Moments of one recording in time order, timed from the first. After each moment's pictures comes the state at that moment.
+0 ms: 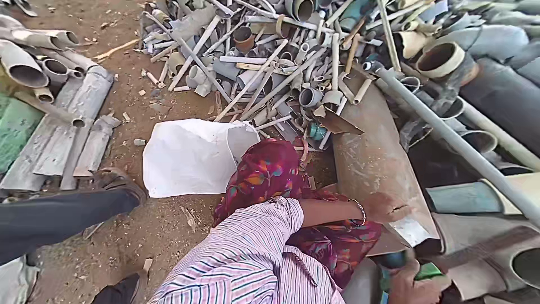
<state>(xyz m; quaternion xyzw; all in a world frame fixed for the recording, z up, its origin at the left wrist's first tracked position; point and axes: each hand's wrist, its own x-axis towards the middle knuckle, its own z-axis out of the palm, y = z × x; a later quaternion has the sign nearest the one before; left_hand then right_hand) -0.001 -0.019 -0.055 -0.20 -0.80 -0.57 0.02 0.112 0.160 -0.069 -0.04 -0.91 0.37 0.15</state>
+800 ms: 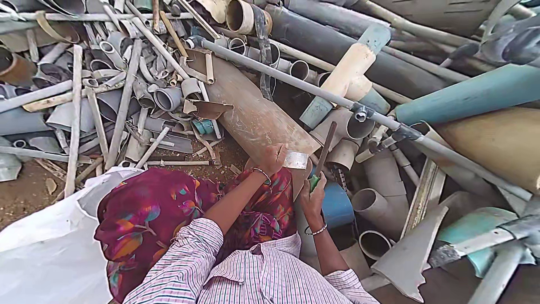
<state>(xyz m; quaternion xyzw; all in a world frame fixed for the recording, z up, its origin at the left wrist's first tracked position) -0.013 -0.004 -0.085 -0.21 -0.76 -0.59 0.14 0.113 0.134 -0.085 -0.10 -0.91 0.33 0.22</state>
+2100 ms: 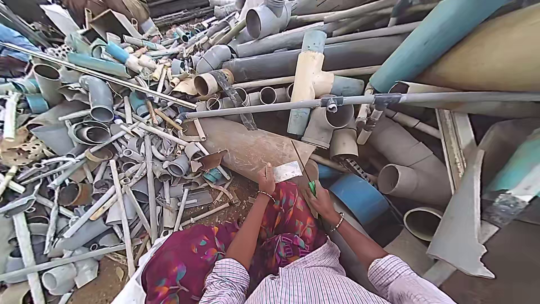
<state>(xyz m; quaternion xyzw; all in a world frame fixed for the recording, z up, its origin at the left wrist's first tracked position) -0.014 -0.012 -0.078 -0.10 -0.76 -0.64 0.07 0.101 0.147 -0.102 -0.15 -0.89 0.43 0.04</state>
